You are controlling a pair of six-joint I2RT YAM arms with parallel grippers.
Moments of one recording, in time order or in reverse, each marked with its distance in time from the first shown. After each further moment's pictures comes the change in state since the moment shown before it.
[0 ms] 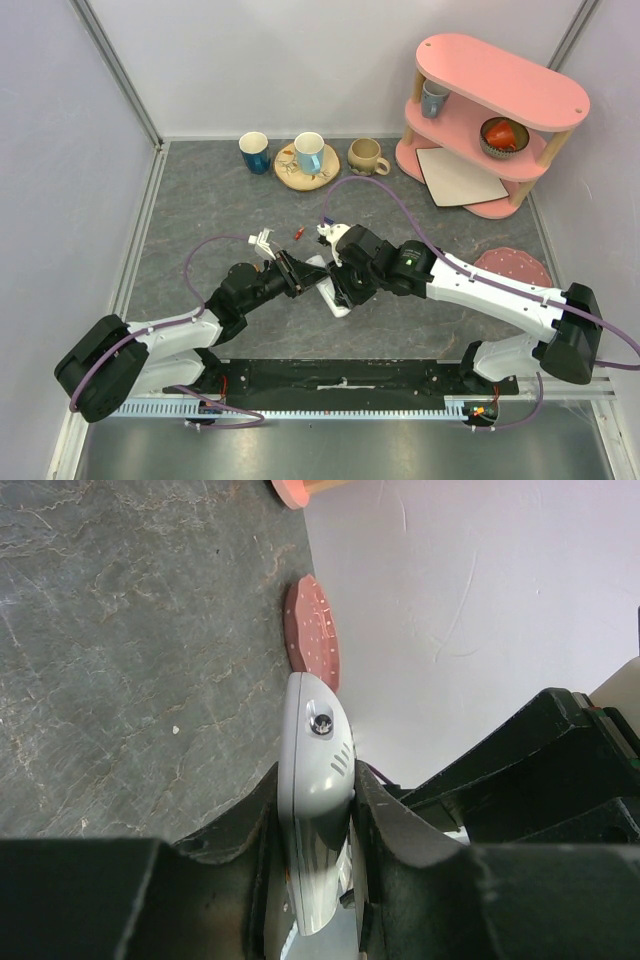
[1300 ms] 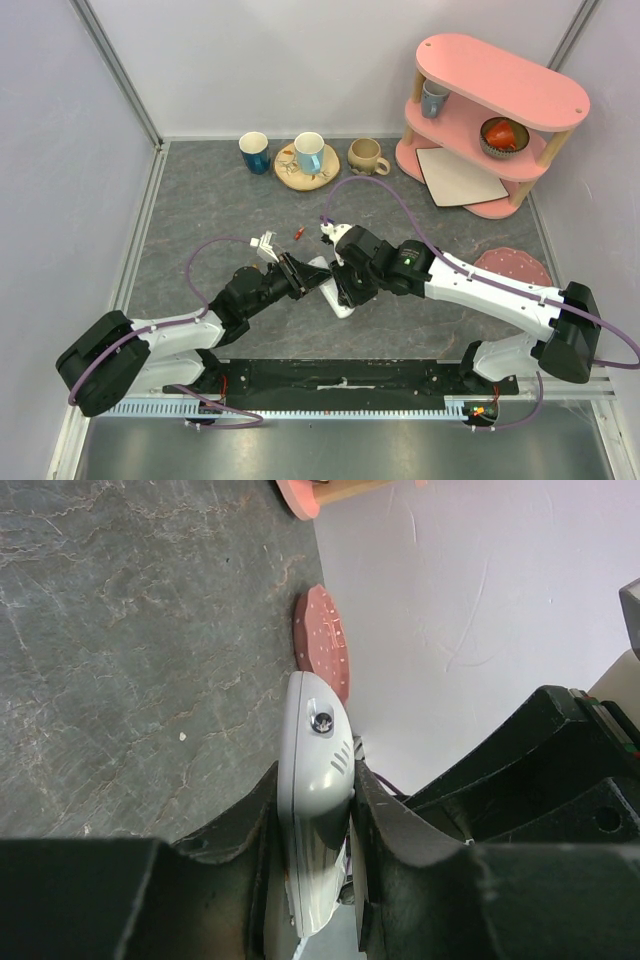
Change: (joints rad) left arm -0.065 0.021 -0.001 0.019 -0.100 0.011; right arm 0.001 0.010 0.000 -0.023 0.016 0.054
